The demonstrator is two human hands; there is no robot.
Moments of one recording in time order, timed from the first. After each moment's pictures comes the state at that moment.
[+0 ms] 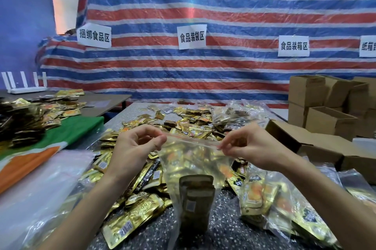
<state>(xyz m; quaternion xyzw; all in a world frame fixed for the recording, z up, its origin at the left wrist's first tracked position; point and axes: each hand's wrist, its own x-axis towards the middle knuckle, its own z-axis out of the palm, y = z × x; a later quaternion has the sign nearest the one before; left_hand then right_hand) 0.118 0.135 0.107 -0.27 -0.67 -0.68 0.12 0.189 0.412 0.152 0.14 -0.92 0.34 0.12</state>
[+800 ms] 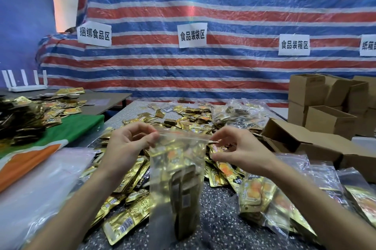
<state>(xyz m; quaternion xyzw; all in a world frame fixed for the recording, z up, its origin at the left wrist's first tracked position) 0.111 0.123 0.106 -0.28 -0.66 -0.69 0.10 0.182 0.397 0.131 0.08 -0.92 0.36 0.13</state>
